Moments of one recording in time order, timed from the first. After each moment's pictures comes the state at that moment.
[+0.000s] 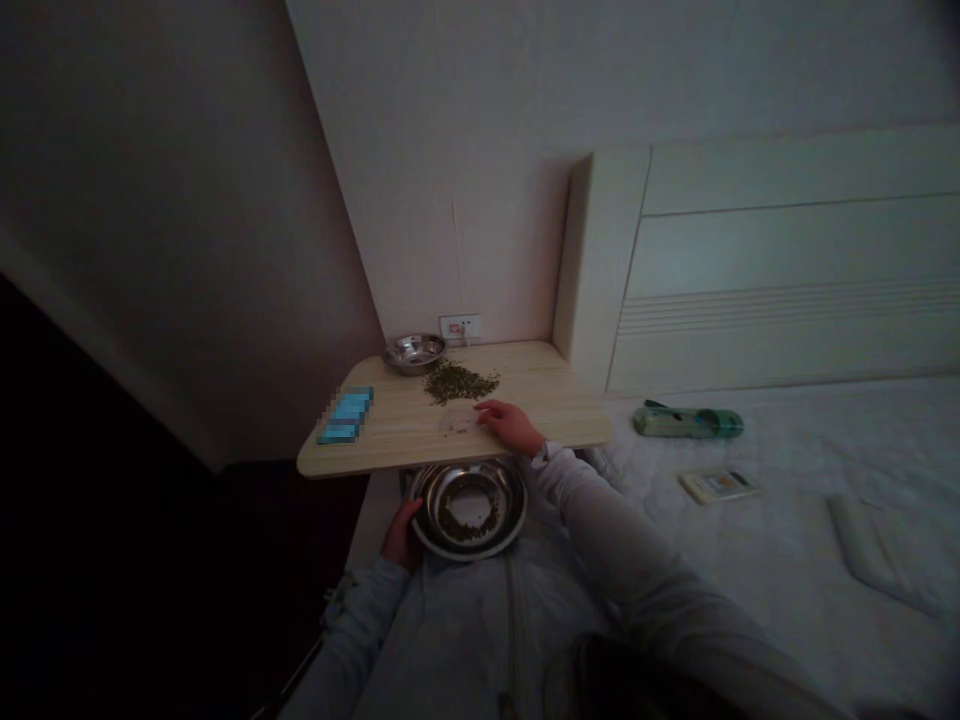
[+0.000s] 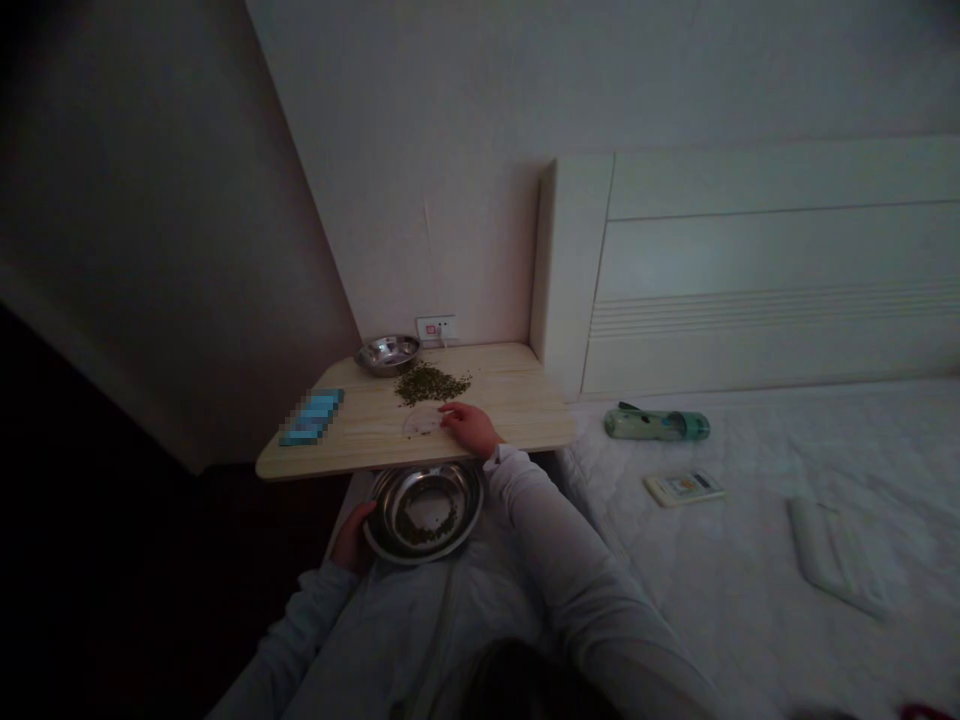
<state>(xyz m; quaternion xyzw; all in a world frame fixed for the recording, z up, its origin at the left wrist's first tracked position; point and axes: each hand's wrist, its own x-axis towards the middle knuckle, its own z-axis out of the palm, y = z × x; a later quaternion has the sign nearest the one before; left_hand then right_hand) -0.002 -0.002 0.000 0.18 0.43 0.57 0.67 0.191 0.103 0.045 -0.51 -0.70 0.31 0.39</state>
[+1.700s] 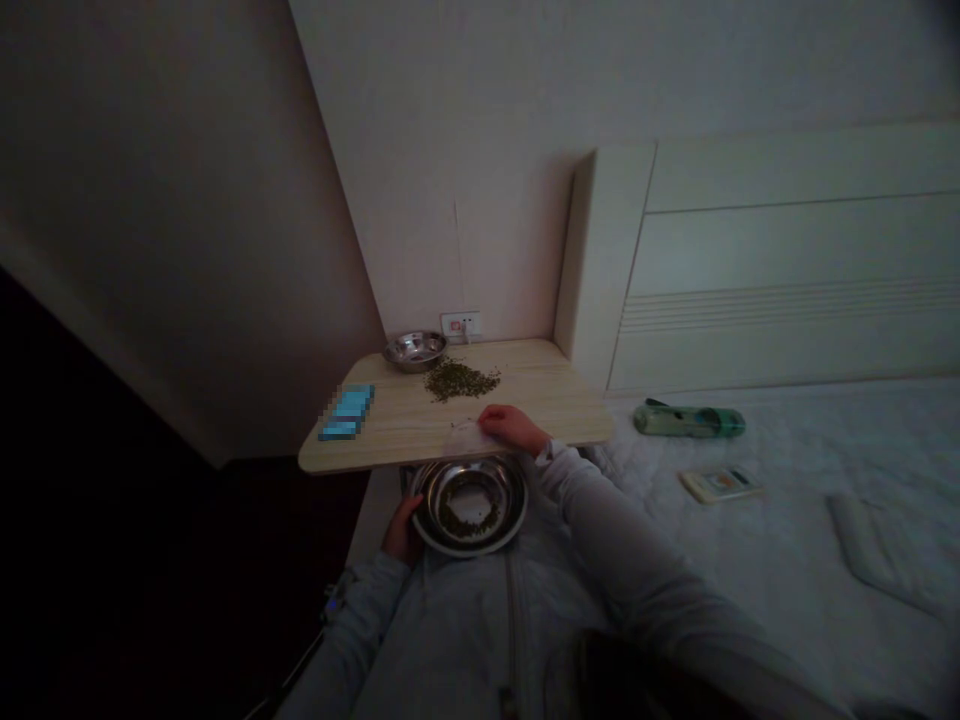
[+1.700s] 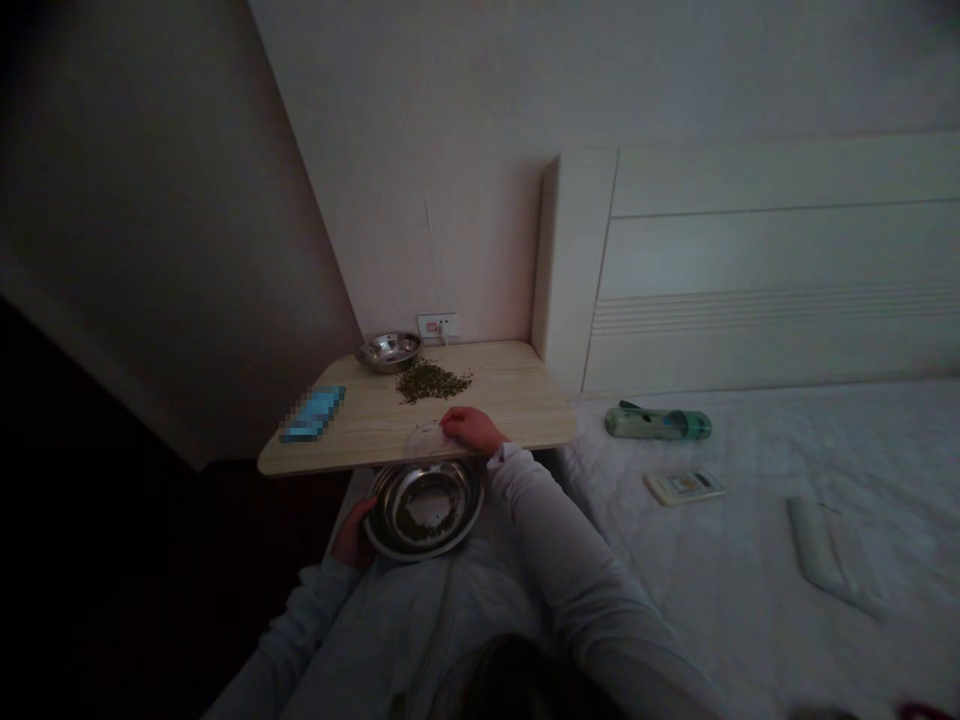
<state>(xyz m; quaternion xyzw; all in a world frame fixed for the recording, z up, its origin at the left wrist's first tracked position) -0.002 0.000 -0.004 0.17 0.41 0.57 0.69 0.194 0.104 0.043 -0.50 -0.71 0.35 0.35</state>
